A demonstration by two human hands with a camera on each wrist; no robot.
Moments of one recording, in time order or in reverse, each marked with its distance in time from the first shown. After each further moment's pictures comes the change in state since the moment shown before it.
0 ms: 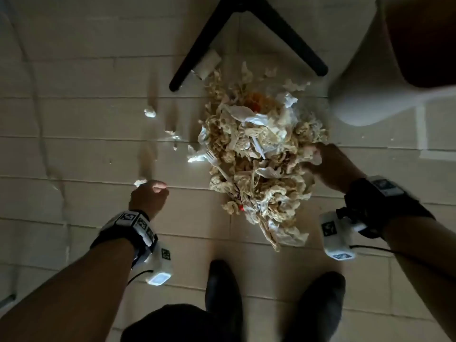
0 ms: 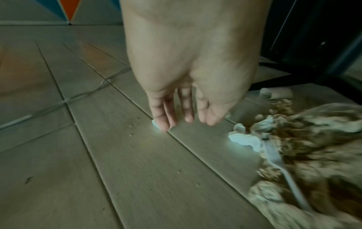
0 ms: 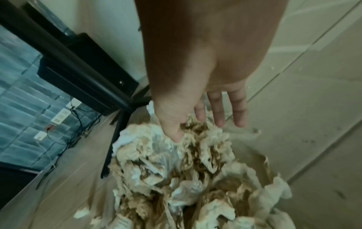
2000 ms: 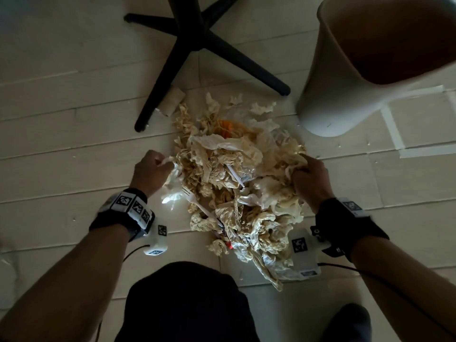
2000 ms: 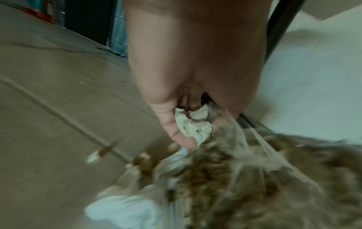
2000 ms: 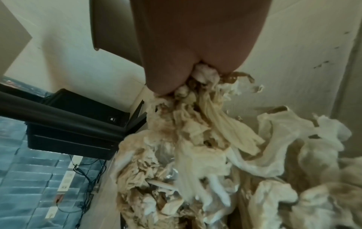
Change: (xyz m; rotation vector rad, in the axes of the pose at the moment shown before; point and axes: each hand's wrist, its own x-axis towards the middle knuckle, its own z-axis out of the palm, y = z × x) left_hand 0.102 0.137 0.014 -0.074 0.124 0.341; right_hand 0.025 0.015 0.045 0.682 0.482 0.127
